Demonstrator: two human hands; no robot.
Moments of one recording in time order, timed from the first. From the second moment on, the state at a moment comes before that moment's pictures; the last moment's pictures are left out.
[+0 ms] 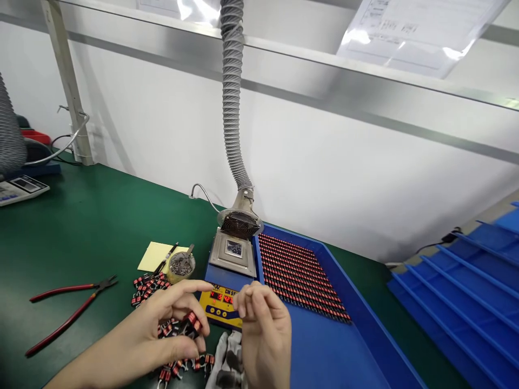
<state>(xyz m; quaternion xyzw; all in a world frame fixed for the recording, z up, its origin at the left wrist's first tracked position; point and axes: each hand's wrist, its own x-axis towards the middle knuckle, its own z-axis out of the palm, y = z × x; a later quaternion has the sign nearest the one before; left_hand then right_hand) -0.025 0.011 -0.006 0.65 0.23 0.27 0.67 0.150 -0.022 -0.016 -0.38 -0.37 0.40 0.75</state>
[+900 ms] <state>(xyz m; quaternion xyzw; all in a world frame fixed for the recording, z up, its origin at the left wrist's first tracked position) -0.023 0.011 -0.008 0.65 0.21 0.34 0.64 0.125 -0.026 -0.028 -0.44 -0.51 0.31 0.67</state>
